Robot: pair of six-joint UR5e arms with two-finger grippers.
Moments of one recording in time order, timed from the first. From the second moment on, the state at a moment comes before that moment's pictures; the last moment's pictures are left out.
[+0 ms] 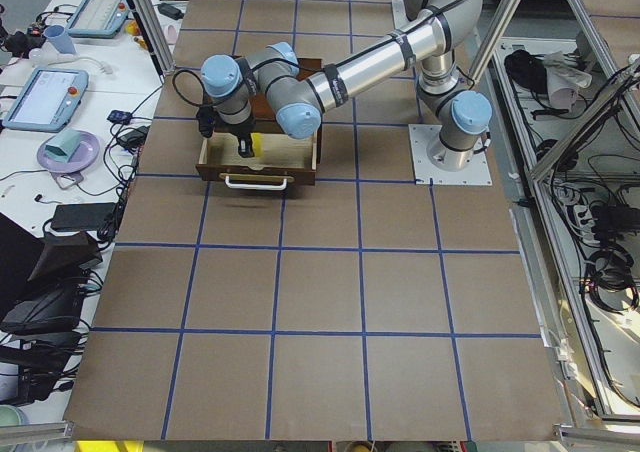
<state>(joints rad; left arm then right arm) -1.11 -1.99 -1.40 -1.43 1.42 0.37 1.52 -1.59 1.63 -1.60 -1.59 0.04</state>
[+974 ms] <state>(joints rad) -1.11 -2.00 -1.44 -1.43 1.41 0.36 1.52 -1.59 1.63 -1.60 -1.59 0.04</state>
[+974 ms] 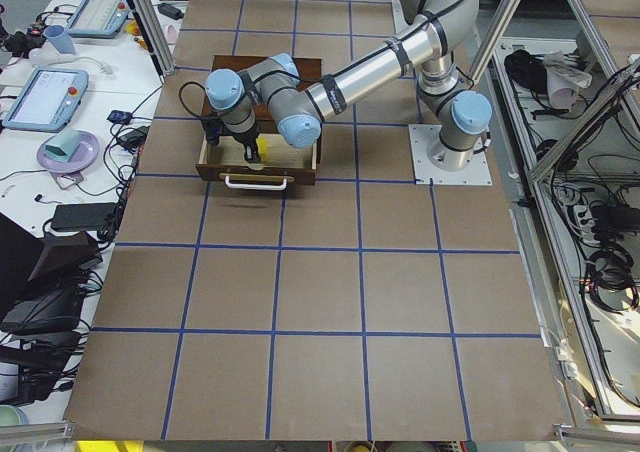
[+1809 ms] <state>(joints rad) -1.15 -1.89 -1.29 -1.63 1.44 0.29 1.52 -1.59 1.63 -1.60 -1.59 0.04</state>
